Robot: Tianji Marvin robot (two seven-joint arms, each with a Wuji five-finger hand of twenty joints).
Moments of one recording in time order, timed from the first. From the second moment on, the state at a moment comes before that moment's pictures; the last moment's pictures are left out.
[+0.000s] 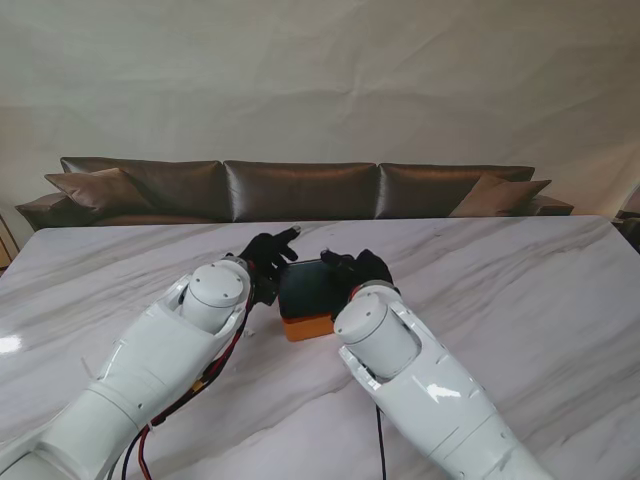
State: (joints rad) left arm 0.99 -1.32 -0.91 -1.09 -0.20 0.27 0.09; right arm -1.20 -1.38 0.91 -1.45 -0.09 0.74 -0.43; left_hand 0.42 -0.11 0.34 0.05 0.83 0.41 0.31 0.20 0.87 0.45 0.46 0.34 0.82 0.55 0.68 0.40 0.72 0.62 1.29 0.41; right_hand 0.13 -0.45 0.80 0.16 0.60 0.55 0.39 0.09 0.76 0.50 0.43 0.27 0.81 0.44 0.40 0.26 0.73 0.40 1.16 0.16
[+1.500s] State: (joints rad) left arm 1.06 -1.28 -0.95 -1.19 -0.05 0.39 0.02; right arm -1.18 -1.38 0.92 -1.37 -0.12 0.72 -0.37; left_hand 0.42 -0.11 0.34 0.05 0.87 0.28 0.33 0.21 0.97 0.41 0.48 0.34 0.93 0.52 0.73 0.41 0.83 0.60 1.27 0.37; right_hand 0.13 -0.45 0.80 0.16 0.65 0.35 0.48 0.13 0.80 0.35 0.47 0.28 0.82 0.33 0.41 0.27 0.71 0.32 1.16 0.16
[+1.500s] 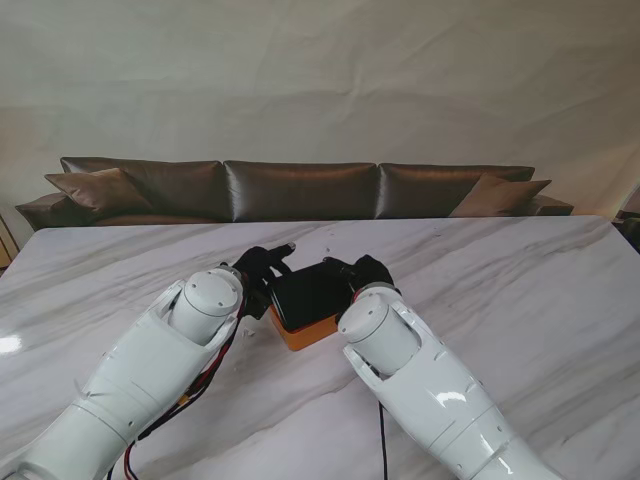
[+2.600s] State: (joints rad) left arm 1.06 -1.23 -0.93 -1.19 0.18 0.44 -0.03; right arm -1.31 -1.34 0.97 -1.48 -0.18 0.72 -0.36; left_hand 0.42 -0.12 0.34 0.05 0.87 0.21 0.32 0.21 1.01 0.30 0.48 0.34 0.96 0.44 0.74 0.38 0.79 0.53 1.29 0.30; right_hand 0.14 -0.45 0.80 0.16 0.69 0.32 0.52 0.14 0.85 0.34 0.48 0.28 0.86 0.32 0.43 0.27 0.73 0.32 1.18 0.17
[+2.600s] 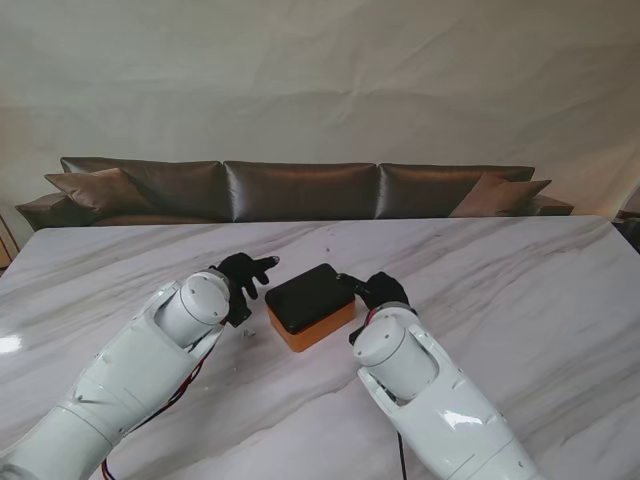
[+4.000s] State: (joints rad) left arm 0.91 -1.32 -0.78 -0.81 0.08 0.02 0.09; right arm -1.45 -1.36 0.90 -1.58 -0.18 0.76 -0.44; left_hand 0.42 -0.10 0.32 0.05 0.76 0.04 0.35 0.23 0.77 0.17 0.55 0.39 0.62 0.39 0.77 0.58 0.30 0.40 1.26 0.62; right_hand 0.02 -0.41 0.80 0.16 0.95 0.20 0.61 0.37 1.21 0.20 0.70 0.49 1.15 0.28 0.83 0.48 0.87 0.36 1.54 0.39
